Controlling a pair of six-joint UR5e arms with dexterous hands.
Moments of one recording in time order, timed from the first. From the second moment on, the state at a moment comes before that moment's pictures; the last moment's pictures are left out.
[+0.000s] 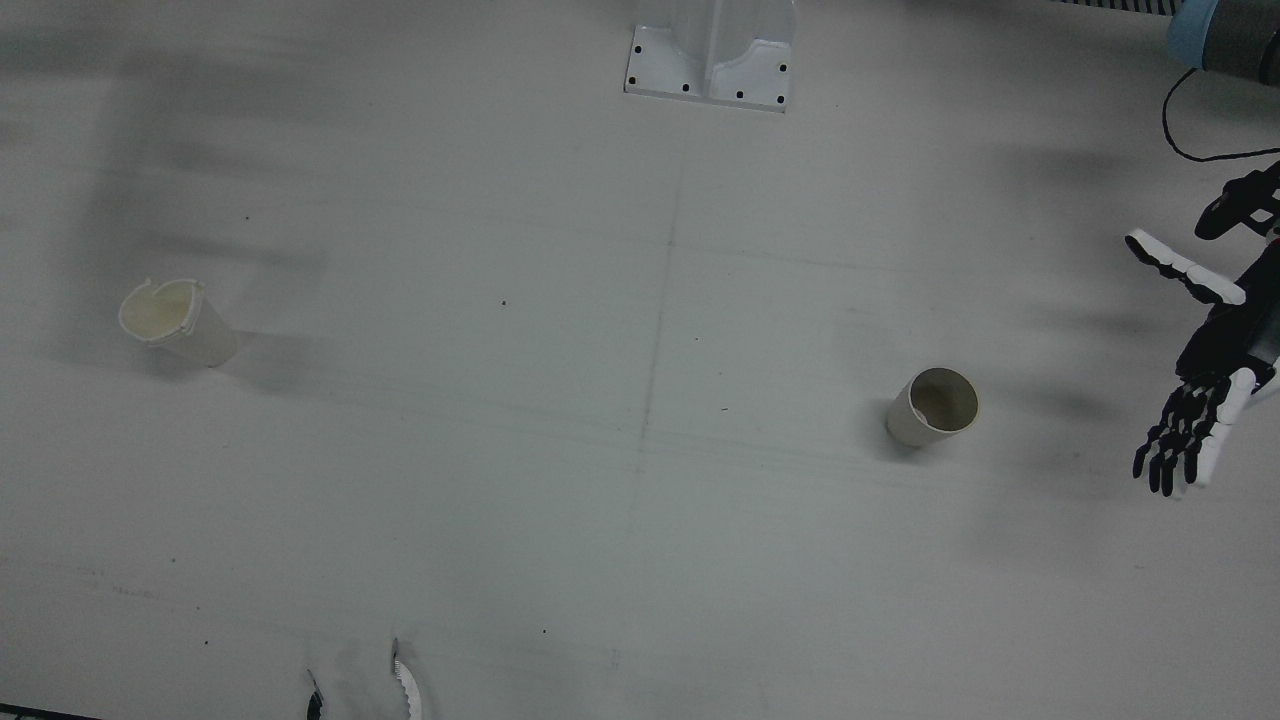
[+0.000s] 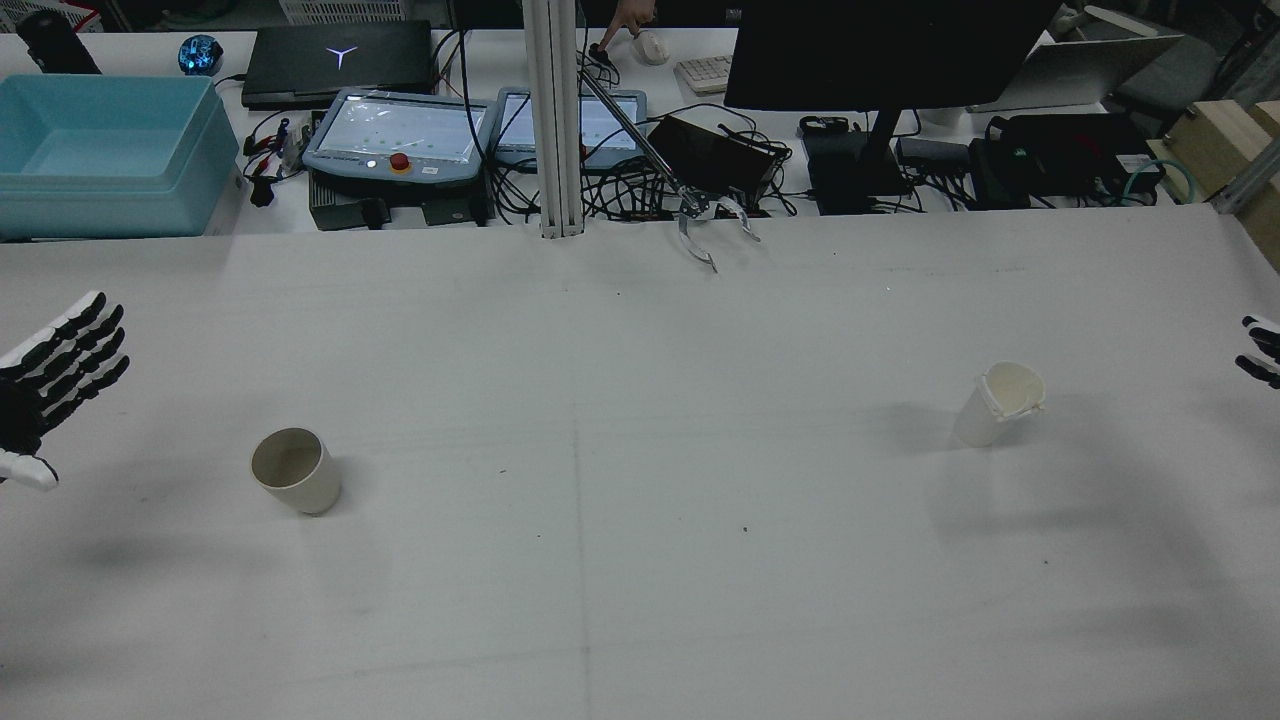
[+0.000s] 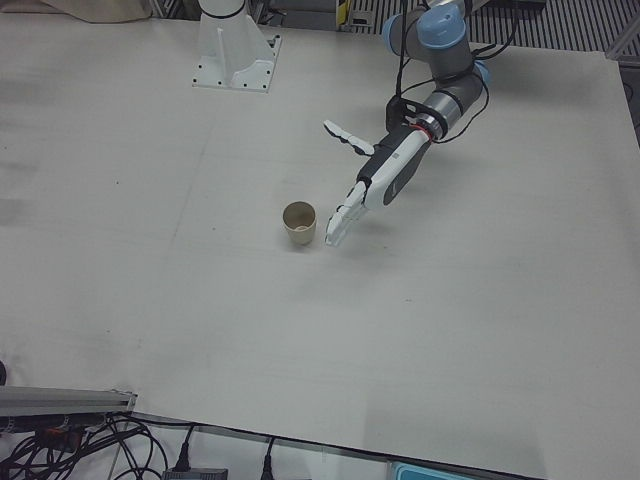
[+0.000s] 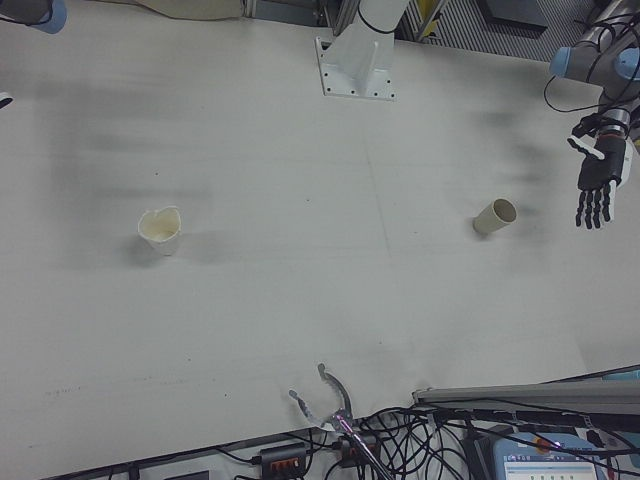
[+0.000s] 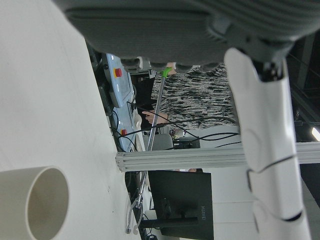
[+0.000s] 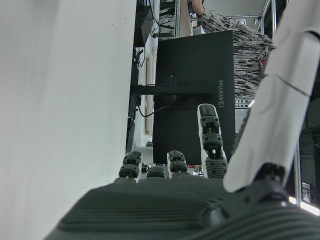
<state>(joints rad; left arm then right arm) -0.77 -1.35 -2.05 -0.01 1.25 0.26 1.27 -1.92 1.54 -2.74 -1.53 -0.01</state>
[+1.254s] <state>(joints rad) -0.76 -1.31 -1.89 -0.27 1.25 0.40 1.26 -1.91 1.45 -2.73 -1.53 -0.02</state>
